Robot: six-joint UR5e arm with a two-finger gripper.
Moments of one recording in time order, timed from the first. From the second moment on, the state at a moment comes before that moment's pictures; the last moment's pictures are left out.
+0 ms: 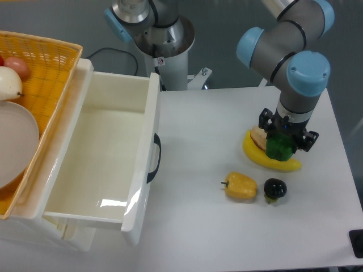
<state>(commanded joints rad) 2.76 -1.96 -1.48 -1.20 1.63 1.33</state>
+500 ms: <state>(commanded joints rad) 2.79 -1.93 -1.43 -1.21 1.50 1.24</state>
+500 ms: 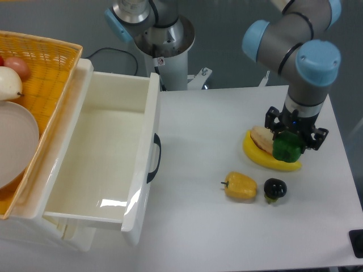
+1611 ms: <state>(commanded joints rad) 2.62 -1.72 -1.50 -1.21 1.26 0.67</state>
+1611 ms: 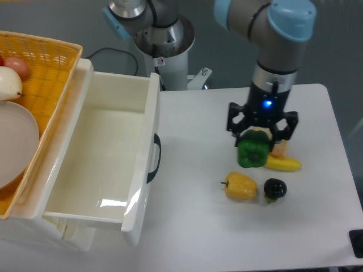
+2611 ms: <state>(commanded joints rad) 2.38 -1.59 -1.54 -1.20 1.21 0.44</state>
